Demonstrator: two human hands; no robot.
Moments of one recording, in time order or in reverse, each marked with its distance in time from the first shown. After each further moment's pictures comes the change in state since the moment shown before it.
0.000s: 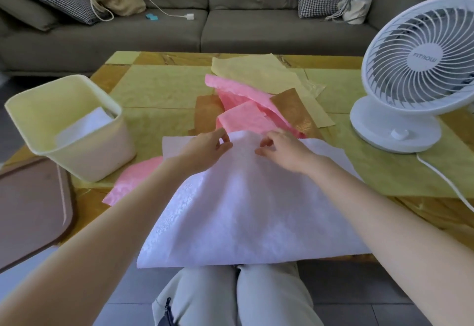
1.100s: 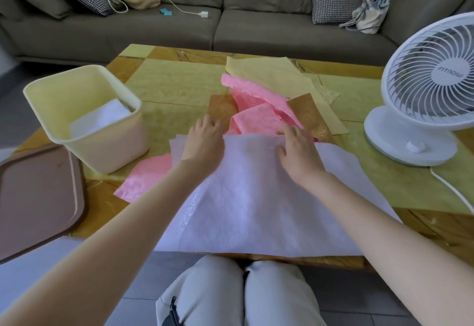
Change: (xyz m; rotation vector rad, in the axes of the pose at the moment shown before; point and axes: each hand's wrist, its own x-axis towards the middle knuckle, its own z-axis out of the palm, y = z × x) left_hand -0.013 -0.007 -0.009 0.362 0.266 -0.108; right_hand -0.005 -0.020 0.017 -0.181 0.321 -0.011
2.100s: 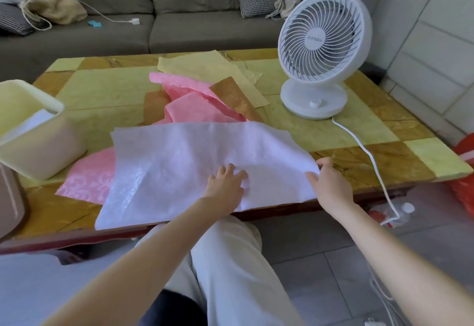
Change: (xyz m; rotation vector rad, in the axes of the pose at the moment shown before) left_hand -0.124 0.159 0.056 0.007 -0.435 0.354; right_hand -0.208 0.145 -0.056 -0.005 0.017 0.683
